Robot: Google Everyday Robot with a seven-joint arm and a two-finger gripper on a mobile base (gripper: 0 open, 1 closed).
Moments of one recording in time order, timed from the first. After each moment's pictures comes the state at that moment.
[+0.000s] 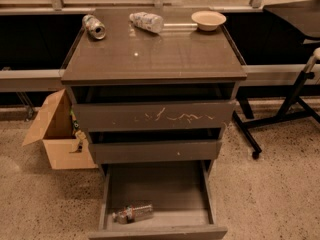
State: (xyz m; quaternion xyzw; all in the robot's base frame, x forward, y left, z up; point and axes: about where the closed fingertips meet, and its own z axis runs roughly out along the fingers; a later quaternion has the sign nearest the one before) arm 0.422 -0.304 0.979 -0.61 0.69 0.17 0.34
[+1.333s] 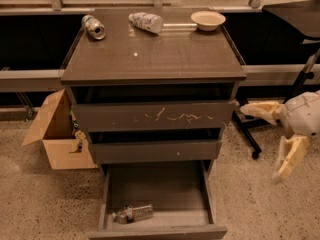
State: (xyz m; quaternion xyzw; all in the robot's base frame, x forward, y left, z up) arm 0.423 -0.217 0.838 -0.62 0.66 0.32 0.29
